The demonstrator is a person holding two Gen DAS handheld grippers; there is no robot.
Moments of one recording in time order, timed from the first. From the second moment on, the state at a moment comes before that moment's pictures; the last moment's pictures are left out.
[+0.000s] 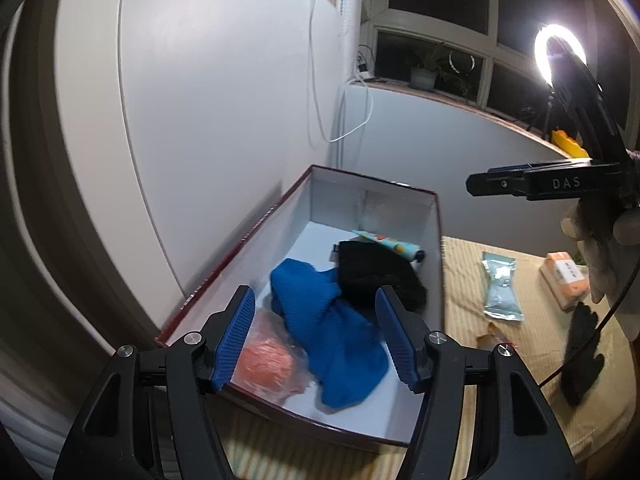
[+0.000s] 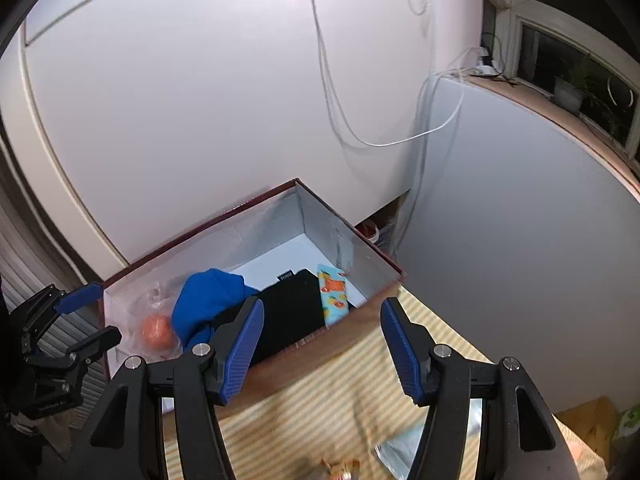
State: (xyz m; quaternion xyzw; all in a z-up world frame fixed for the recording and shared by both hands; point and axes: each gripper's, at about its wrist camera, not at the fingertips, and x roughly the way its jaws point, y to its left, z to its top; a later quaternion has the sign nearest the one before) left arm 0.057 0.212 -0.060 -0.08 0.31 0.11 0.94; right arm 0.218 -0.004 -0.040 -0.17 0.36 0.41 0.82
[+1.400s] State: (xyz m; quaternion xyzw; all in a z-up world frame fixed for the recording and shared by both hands) left arm 0.085 -0.038 -0.143 -0.12 0.43 -0.18 0.88; right arm 0.146 -0.401 -0.161 0.12 0.47 0.24 0.84
